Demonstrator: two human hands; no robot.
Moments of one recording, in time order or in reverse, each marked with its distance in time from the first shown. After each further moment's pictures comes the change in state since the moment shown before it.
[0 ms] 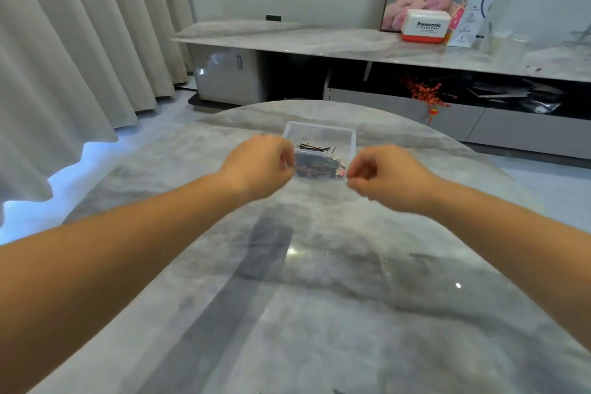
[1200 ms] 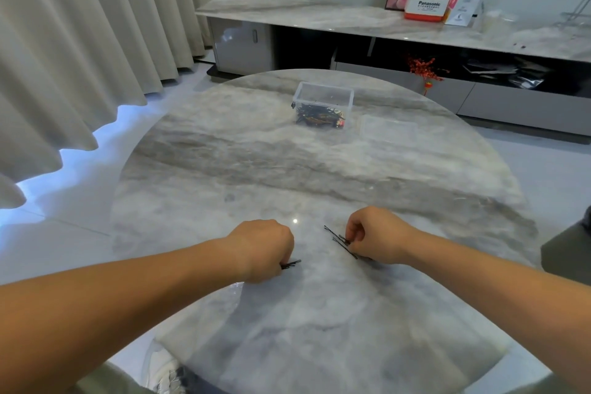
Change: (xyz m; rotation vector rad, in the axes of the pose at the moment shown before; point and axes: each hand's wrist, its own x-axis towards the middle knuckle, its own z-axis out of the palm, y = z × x) left_hand -0.252 0.046 0.026 0.340 -0.626 0.097; right_hand -0.200 -0.031 0.065 -0.180 -0.405 0.190
